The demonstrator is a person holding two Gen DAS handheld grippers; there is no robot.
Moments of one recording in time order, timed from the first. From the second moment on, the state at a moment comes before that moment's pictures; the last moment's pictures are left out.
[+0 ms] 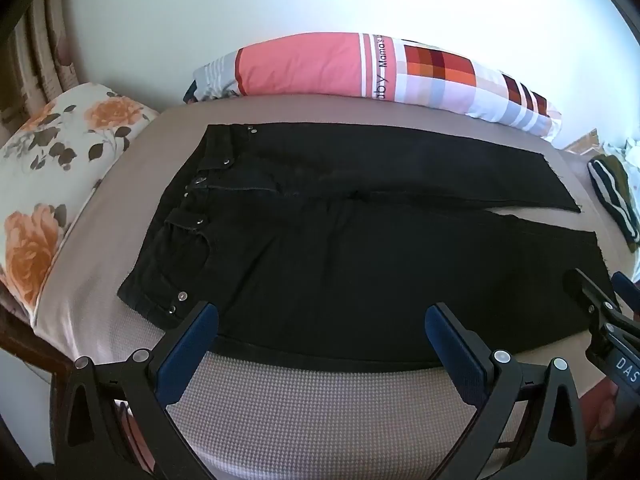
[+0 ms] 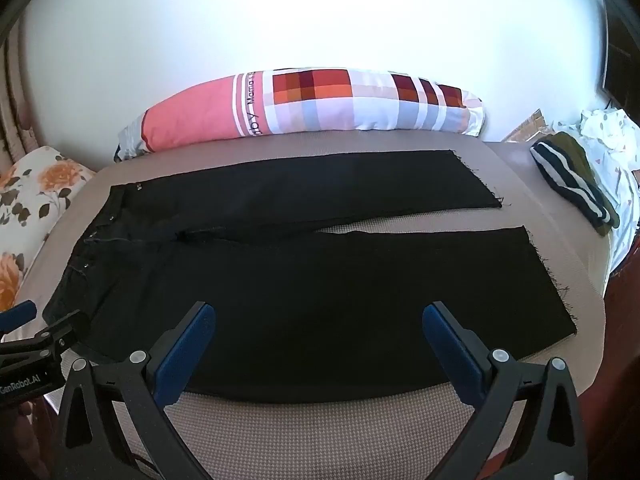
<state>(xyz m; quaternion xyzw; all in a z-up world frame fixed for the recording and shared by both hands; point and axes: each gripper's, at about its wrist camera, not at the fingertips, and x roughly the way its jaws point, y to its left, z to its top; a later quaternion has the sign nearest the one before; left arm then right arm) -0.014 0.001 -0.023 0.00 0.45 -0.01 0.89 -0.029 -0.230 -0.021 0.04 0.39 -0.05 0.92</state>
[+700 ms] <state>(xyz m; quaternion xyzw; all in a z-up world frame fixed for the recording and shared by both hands) -0.011 0.004 -0.034 -0.01 0.46 0.00 0.89 -0.027 -0.228 -0.025 0.04 0.38 -0.05 0.92</state>
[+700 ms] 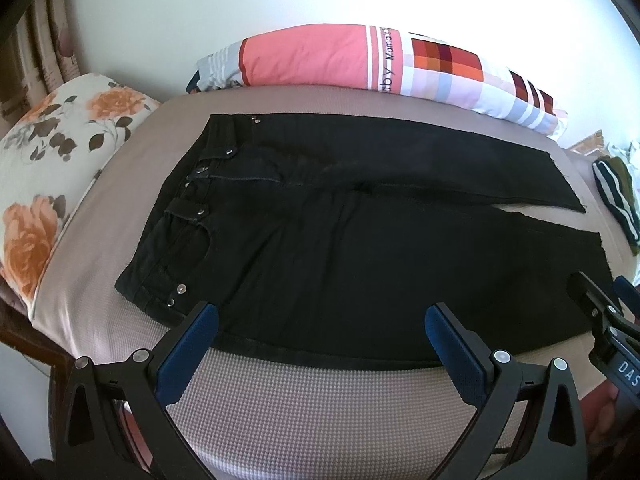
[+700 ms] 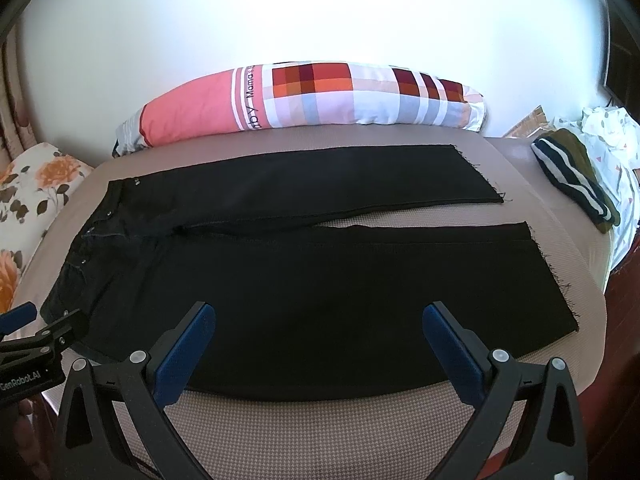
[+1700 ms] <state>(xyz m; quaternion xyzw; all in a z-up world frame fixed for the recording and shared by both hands) -0.011 0.006 -0.036 0.00 0.46 0.00 0.89 -0.026 -0.228 -0.025 0.04 0.37 -0.05 0.92</state>
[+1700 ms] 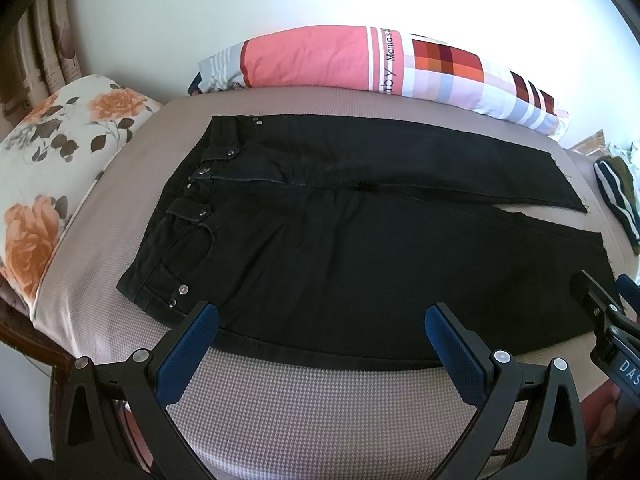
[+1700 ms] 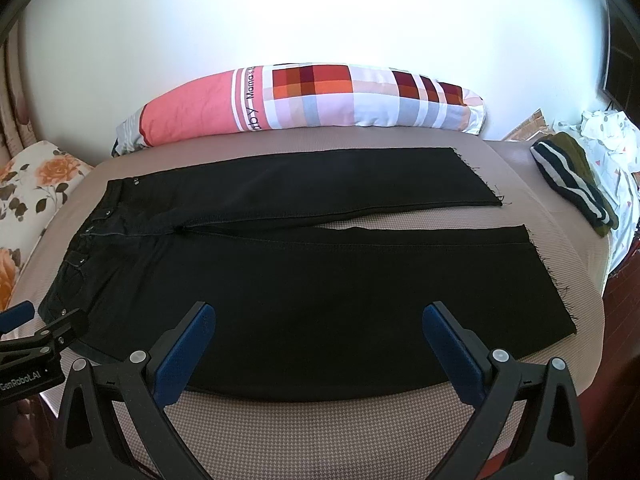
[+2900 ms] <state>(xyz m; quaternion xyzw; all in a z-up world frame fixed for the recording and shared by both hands) 0.006 0.016 -0.034 -0.01 0.46 -0.01 0.89 -0.017 -0.243 -0.025 0.07 0.37 -0.04 0.92</state>
